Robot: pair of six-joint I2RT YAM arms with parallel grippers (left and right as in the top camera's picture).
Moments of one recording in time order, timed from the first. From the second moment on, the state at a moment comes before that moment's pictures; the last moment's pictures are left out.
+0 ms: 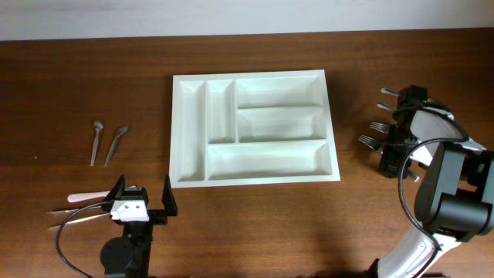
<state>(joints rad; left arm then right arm) 0.02 0.01 0.02 -0.08 0.02 0.00 -0.27 1.99 1.27 -0.84 0.16 1.70</state>
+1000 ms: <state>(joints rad) 0.02 0.01 0.02 -0.08 0.02 0.00 -0.27 1.98 1.25 -0.83 0.12 1.70</state>
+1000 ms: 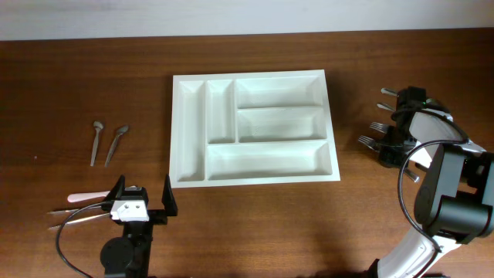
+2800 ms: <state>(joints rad) 0.02 0.01 0.02 -0.08 0.02 0.00 -0.21 2.07 1.77 -1.00 0.01 0.86</state>
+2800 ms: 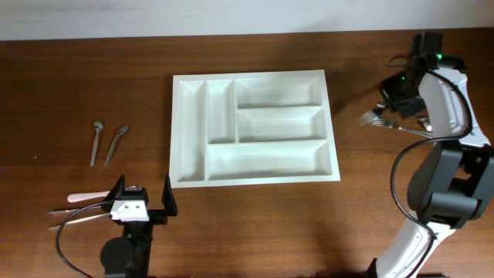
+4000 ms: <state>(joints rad) 0.02 0.01 0.02 -0.08 0.02 0.00 0.25 2.07 1.80 -0.78 -0.11 1.44</state>
